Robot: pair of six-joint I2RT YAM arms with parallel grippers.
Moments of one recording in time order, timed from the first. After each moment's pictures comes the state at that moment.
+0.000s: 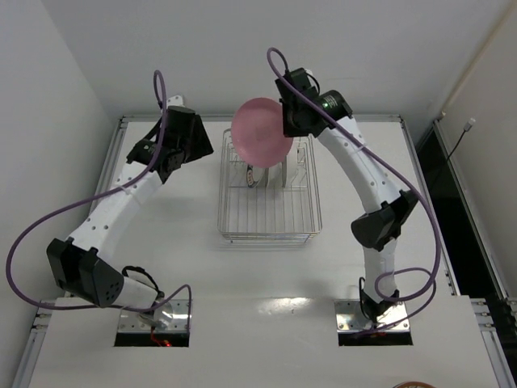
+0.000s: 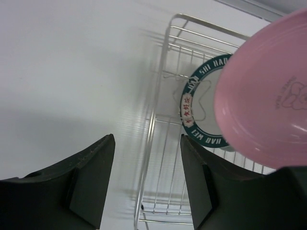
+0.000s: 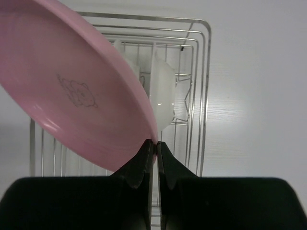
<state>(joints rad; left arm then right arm) -0.37 1.42 1.44 -0.63 -0.27 -0.59 0.56 2.01 2.35 -1.15 0.36 0.37</state>
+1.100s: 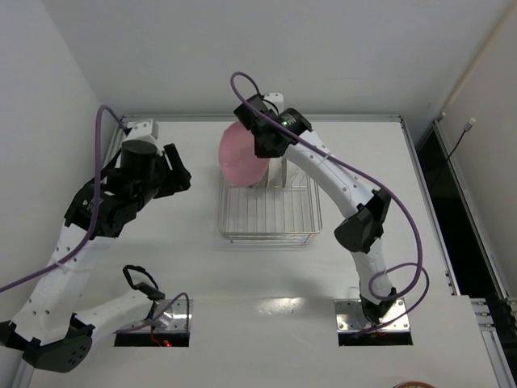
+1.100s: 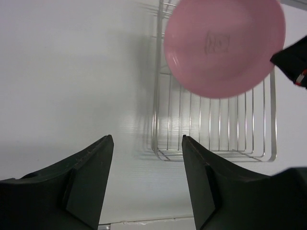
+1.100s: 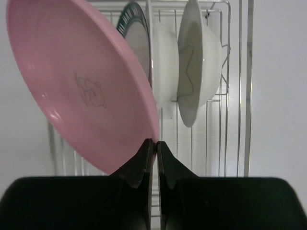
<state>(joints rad) -0.45 0.98 1.42 -1.00 -0.29 -0.55 0.75 2.11 2.31 -1.20 0.55 0.60</state>
